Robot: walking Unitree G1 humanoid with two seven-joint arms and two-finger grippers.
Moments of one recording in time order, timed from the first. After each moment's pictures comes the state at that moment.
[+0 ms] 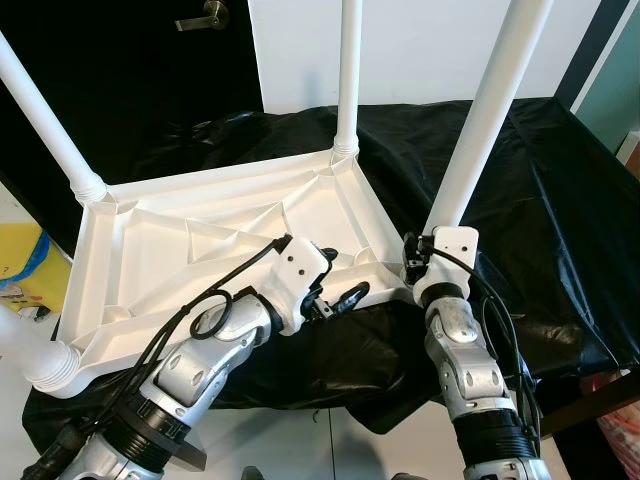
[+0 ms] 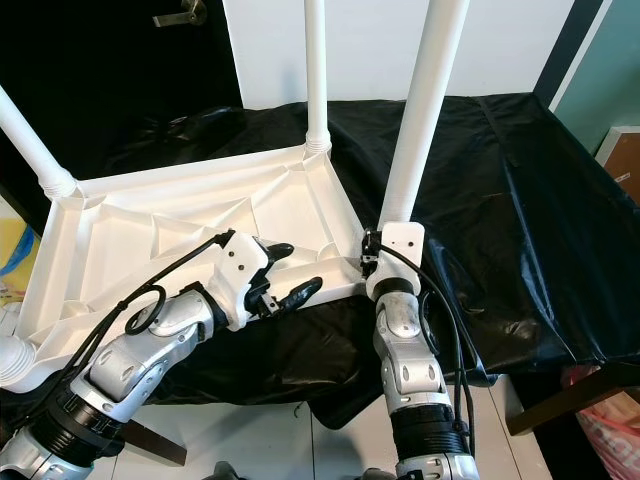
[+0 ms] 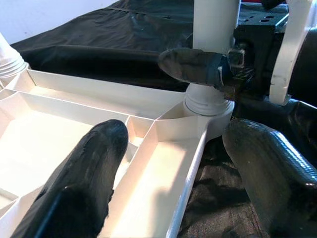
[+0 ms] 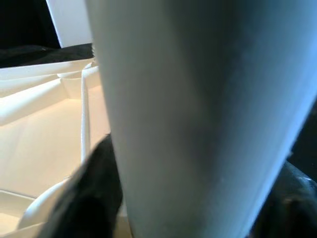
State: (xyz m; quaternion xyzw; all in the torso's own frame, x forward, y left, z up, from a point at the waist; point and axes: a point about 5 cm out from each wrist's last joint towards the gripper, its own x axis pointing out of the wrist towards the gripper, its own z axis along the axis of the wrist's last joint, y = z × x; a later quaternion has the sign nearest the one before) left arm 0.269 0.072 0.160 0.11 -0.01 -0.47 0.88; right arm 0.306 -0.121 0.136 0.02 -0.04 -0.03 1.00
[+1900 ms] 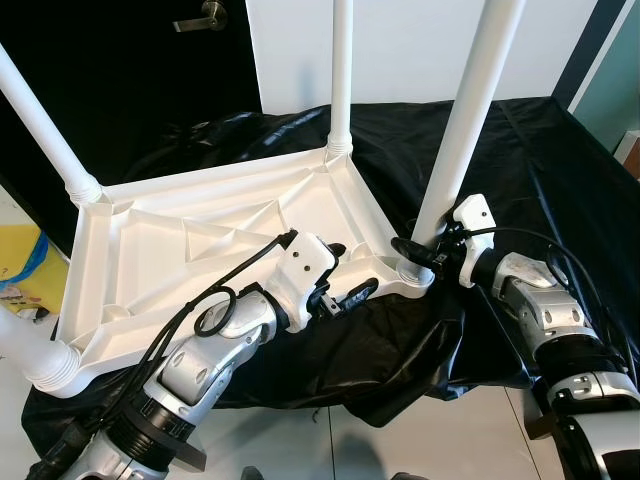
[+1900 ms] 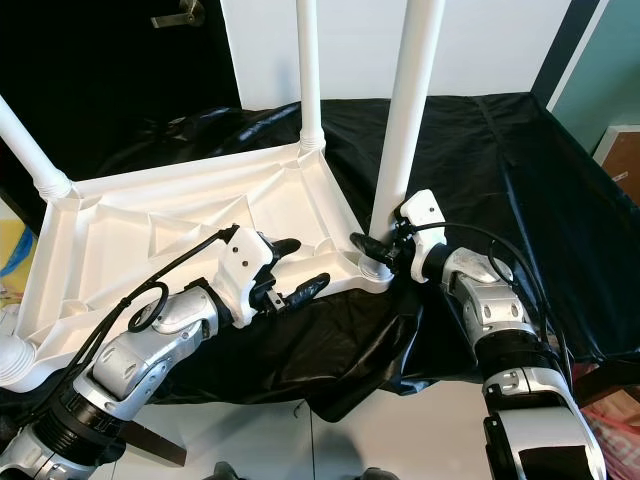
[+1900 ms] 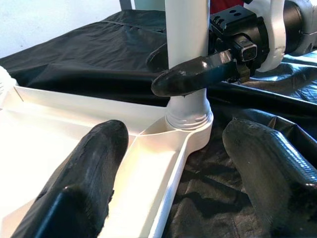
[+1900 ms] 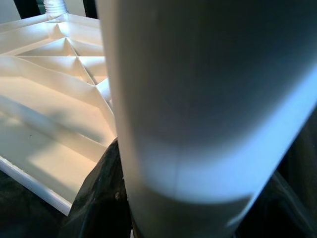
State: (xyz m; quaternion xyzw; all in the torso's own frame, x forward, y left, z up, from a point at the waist) left arm 0.267 0.065 0.168 0.10 -0.02 -0.48 0.87; right arm 0.344 -0.178 0.151 -0.10 0.00 0.37 0.92
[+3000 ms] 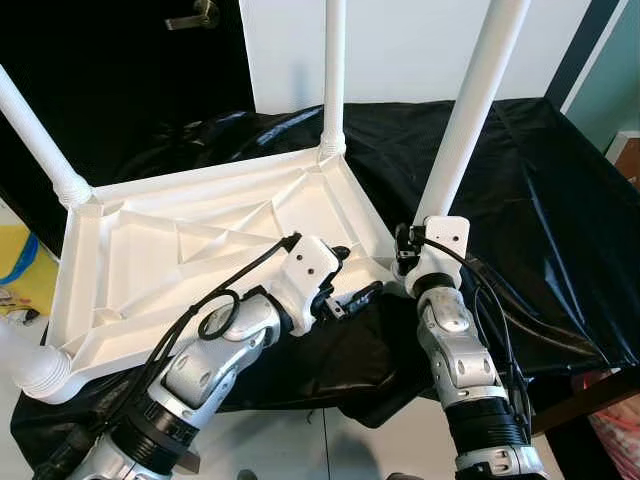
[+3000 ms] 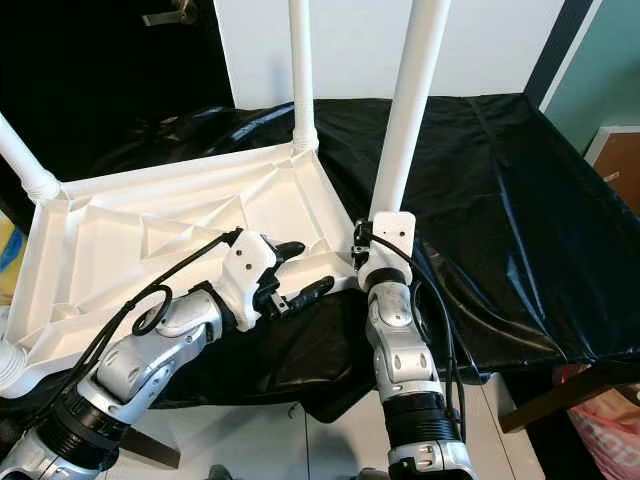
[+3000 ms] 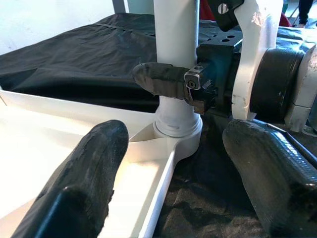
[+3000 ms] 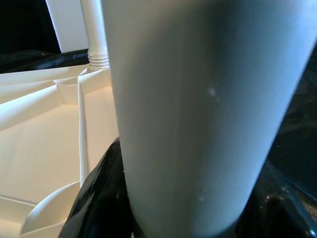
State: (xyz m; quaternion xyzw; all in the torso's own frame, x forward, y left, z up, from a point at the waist) left arm 0.264 0.061 0.167 0.09 -0.02 -0.48 0.87; right arm 0.315 -0.114 0.139 0.02 -0.03 -0.03 1.00
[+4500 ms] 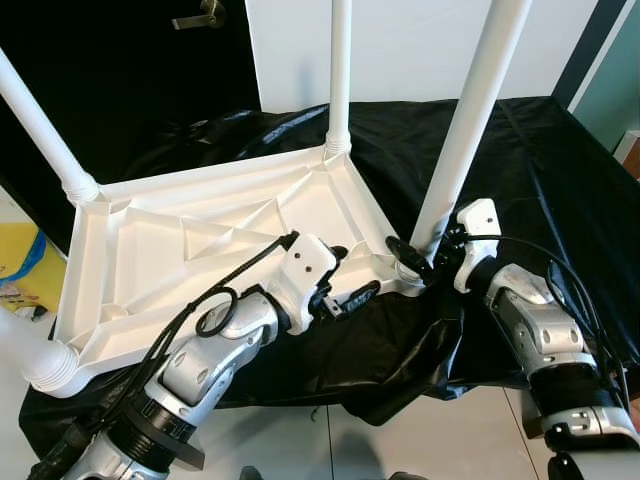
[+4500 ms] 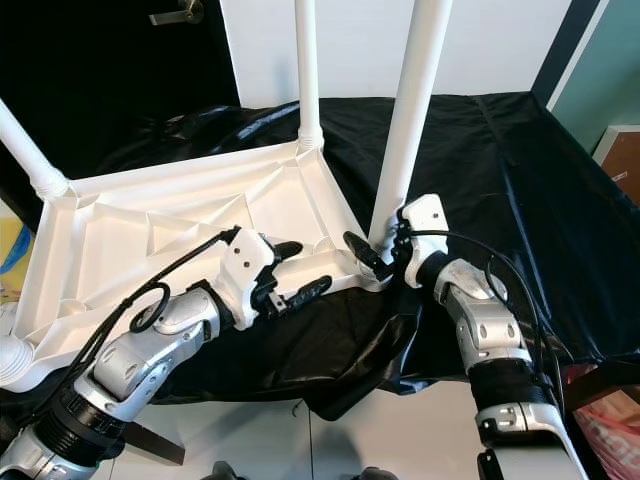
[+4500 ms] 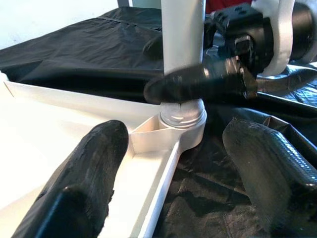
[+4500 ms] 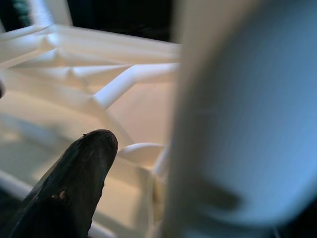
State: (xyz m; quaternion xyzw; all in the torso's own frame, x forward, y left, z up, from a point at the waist) left arm 0.266 0.063 0.167 0.09 -0.01 -0.48 0.87; right arm 0.331 -0.165 0.152 -0.08 -0.01 0.36 0.93
